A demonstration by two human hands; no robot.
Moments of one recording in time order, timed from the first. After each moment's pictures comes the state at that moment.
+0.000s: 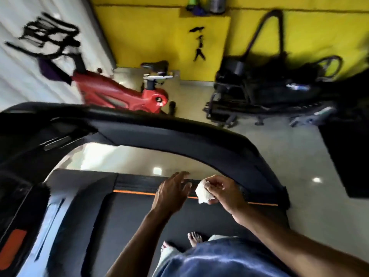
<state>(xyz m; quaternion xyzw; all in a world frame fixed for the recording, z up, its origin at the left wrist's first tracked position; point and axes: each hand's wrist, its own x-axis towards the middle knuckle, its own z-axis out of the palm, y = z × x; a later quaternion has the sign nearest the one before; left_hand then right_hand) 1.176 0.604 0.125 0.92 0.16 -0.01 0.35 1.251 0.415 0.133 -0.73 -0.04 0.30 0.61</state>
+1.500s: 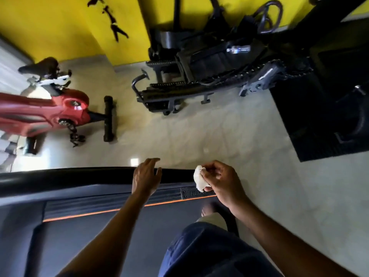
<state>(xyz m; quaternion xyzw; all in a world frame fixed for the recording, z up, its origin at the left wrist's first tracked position) 1.548 0.258 -0.012 0.96 0.15 -0.06 0.21 1.570 -0.010 0.098 -0.74 0.07 0.21 0.63</state>
